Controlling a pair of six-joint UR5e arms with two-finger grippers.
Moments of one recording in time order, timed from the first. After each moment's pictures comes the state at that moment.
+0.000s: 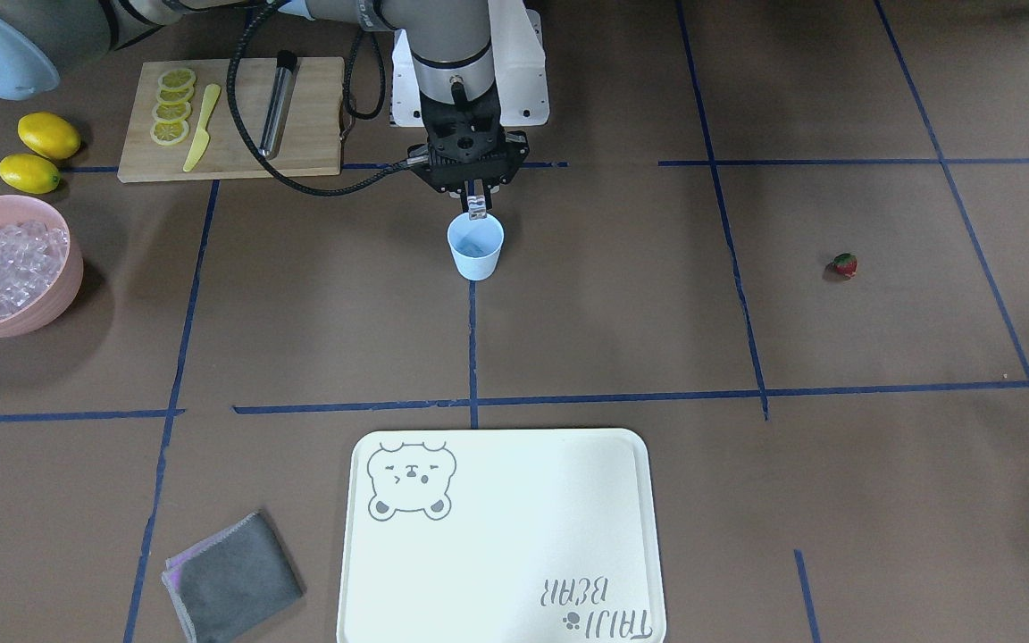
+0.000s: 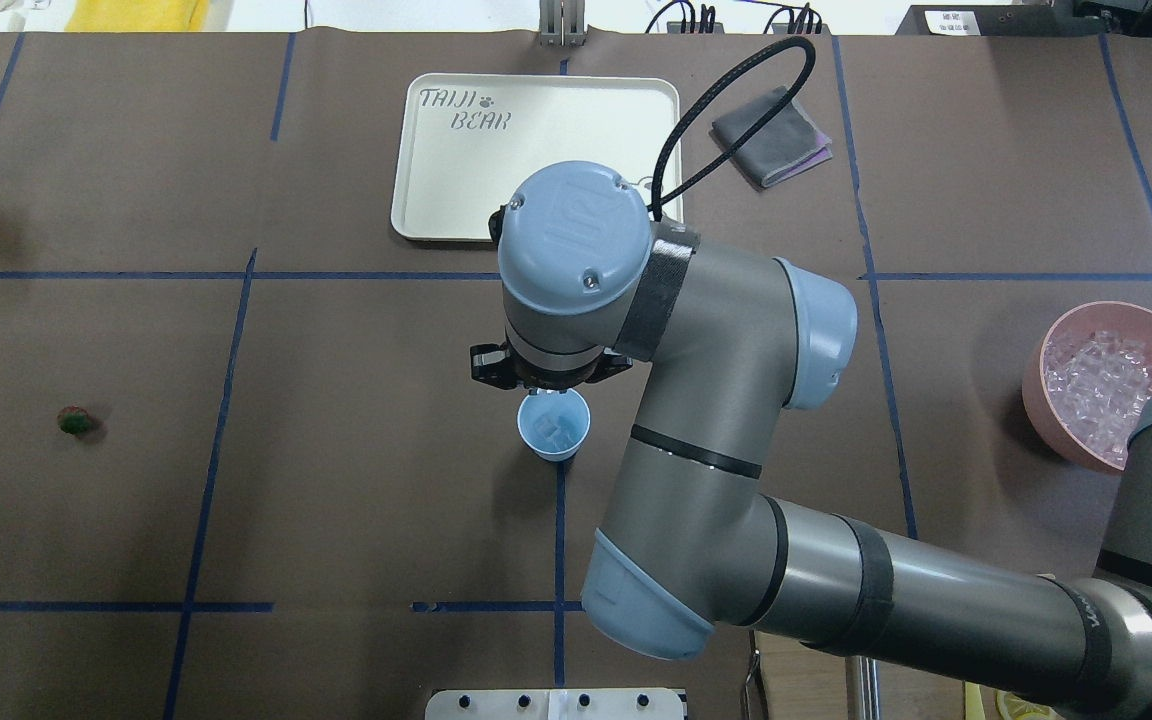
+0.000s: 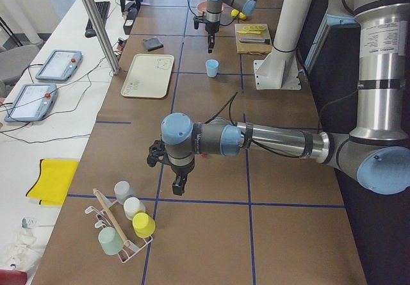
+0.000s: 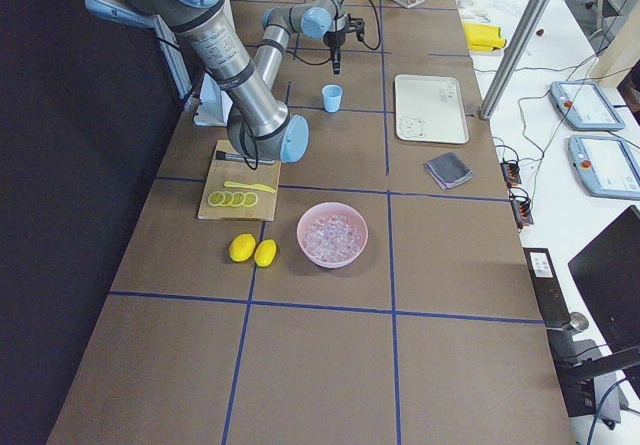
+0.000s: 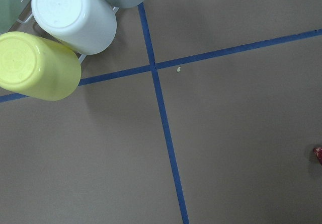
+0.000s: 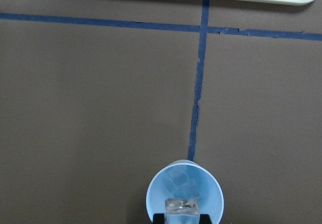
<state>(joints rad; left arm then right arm) -1.56 -1.50 -1.77 -1.50 -2.35 0.16 0.46 -0.71 1.75 -1.80 1.82 1.17</state>
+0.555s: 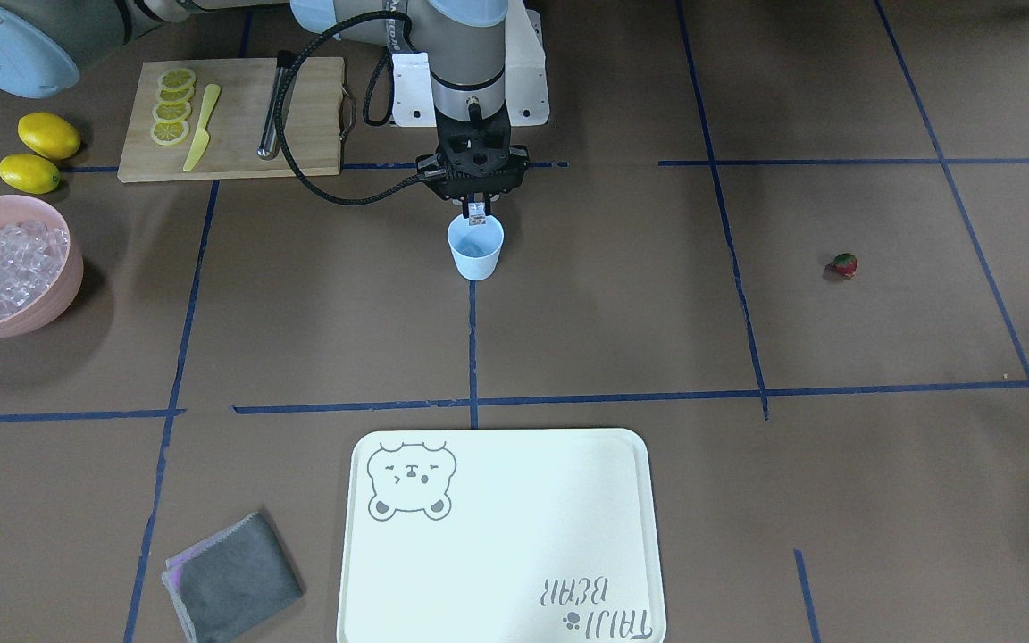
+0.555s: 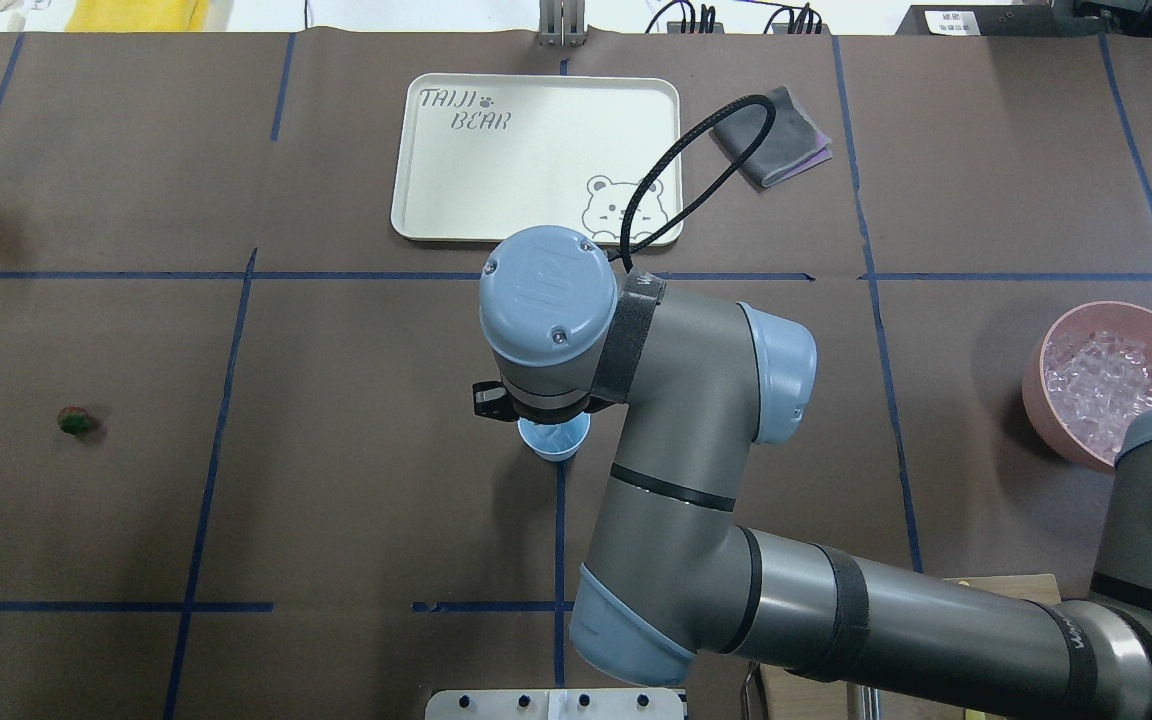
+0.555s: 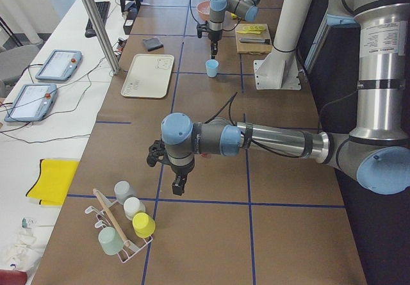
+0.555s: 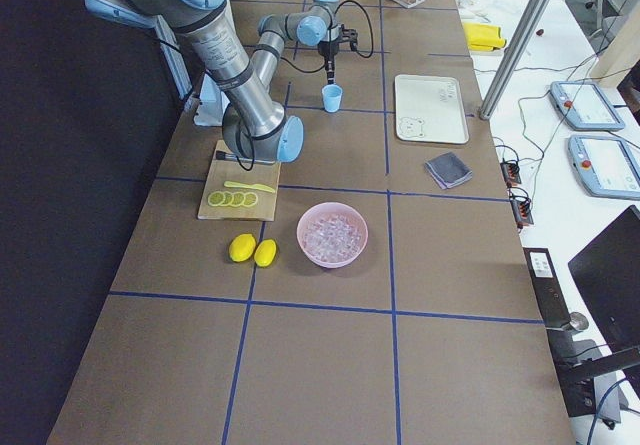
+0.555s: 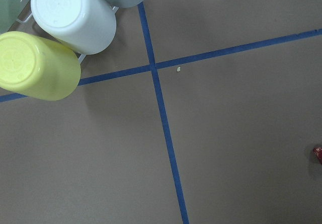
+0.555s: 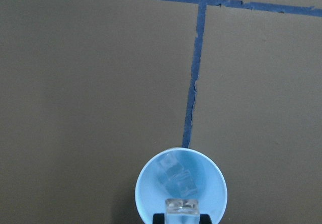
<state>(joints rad) -1.55 -1.50 -1.77 -1.50 -2.35 0.16 0.42 -0.72 1.71 -1.80 1.79 1.17</state>
